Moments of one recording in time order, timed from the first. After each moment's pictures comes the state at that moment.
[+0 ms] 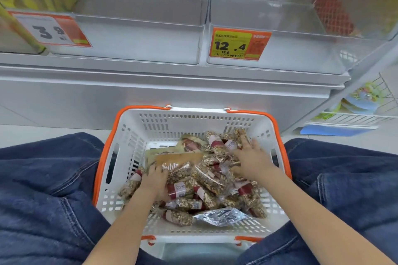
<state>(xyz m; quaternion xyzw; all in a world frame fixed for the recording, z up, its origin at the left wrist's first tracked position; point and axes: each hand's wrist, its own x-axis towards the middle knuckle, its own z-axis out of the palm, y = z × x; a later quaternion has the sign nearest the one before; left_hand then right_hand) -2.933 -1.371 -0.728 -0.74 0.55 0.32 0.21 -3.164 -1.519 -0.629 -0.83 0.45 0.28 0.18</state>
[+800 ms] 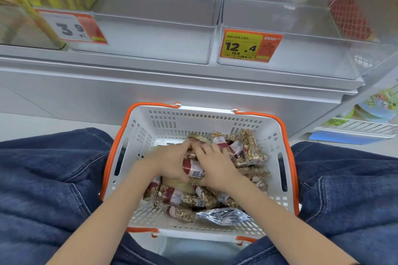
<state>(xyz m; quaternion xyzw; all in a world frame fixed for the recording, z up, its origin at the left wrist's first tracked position) -2.927 -1.412 -0.637 -0.68 0.62 0.39 0.02 -3.093 -1.467 -0.633 -0.93 0.28 0.15 0.16</state>
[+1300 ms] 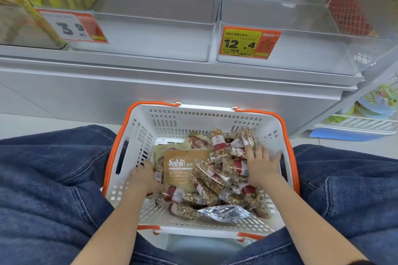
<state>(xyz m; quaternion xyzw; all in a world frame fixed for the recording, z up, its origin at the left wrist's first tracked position) -2.897 -1.342 -0.733 -0.85 0.38 0.35 0.14 -3.175 -1.504 -0.651 -0.78 0.49 0.37 0.09</state>
